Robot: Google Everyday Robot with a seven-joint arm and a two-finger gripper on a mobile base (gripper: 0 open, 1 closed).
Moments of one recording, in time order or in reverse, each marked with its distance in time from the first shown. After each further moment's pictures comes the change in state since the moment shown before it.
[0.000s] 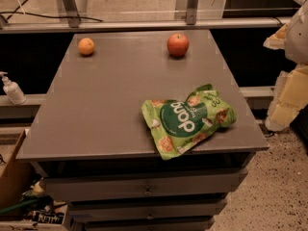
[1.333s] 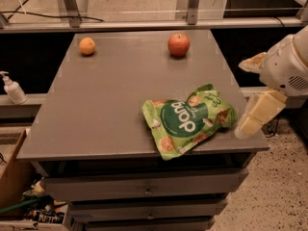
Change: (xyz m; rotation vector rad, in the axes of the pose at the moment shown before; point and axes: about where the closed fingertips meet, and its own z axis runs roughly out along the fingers) arm -0.017 -0.003 0.071 -0.059 -0.262 0.039
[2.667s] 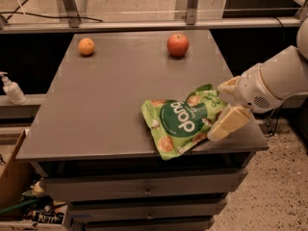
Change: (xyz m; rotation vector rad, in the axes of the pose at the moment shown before) arm 0.003 -0.006 0.080 -0.041 -0.094 0.082
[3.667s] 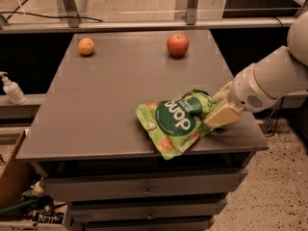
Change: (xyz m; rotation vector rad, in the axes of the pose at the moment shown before) arm 0.000 -0.003 0.006 0.014 0.033 0.062
